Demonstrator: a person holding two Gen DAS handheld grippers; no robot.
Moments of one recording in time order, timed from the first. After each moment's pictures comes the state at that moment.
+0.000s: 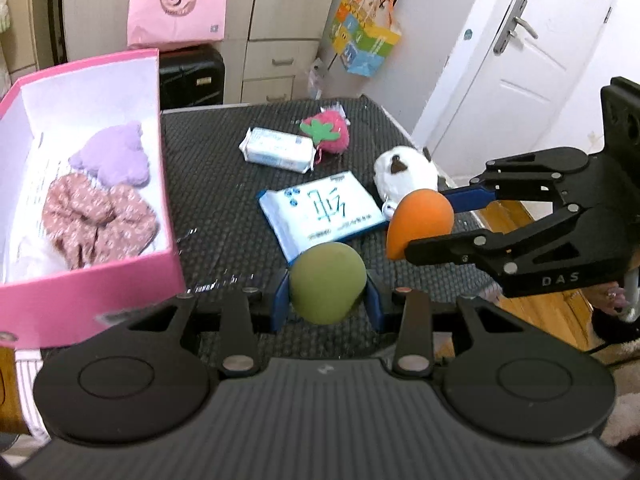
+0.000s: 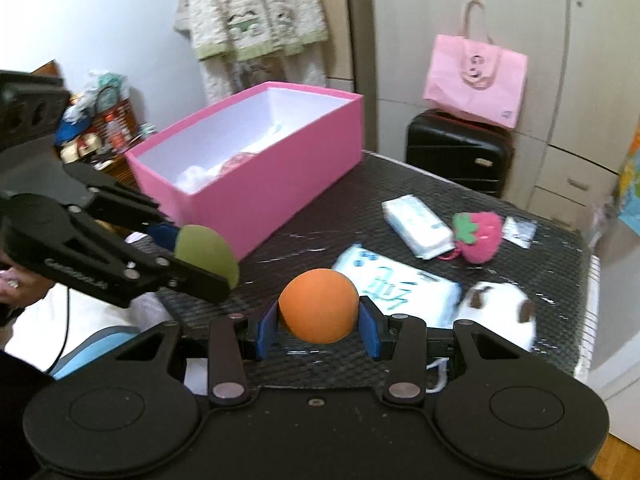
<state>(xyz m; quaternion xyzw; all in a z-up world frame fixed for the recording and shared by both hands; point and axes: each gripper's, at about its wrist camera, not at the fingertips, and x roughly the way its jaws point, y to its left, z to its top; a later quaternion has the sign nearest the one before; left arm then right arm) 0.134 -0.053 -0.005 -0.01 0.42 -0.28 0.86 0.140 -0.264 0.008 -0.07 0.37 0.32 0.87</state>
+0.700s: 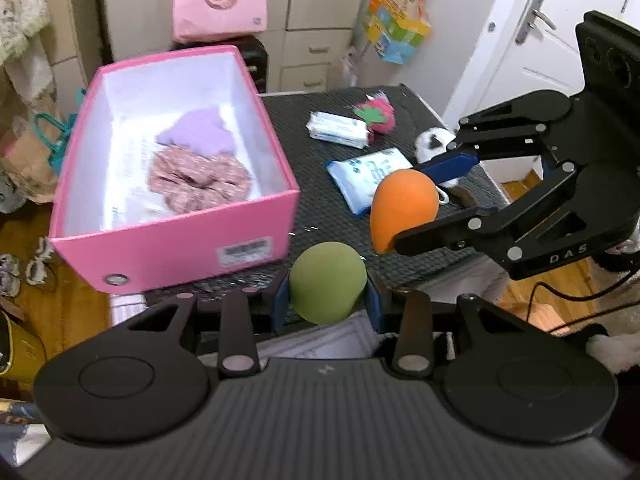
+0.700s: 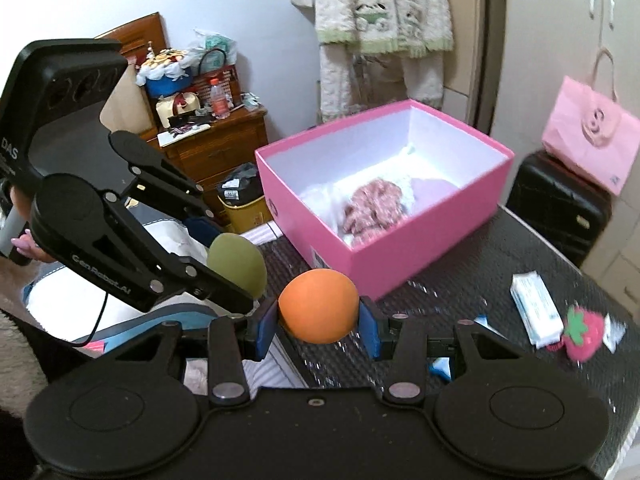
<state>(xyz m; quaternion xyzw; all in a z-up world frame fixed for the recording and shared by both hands) 0.092 0.025 0.037 0.02 0.44 -0.23 0.87 0.128 -0.166 0.054 -0.14 0.36 0.45 0.81</state>
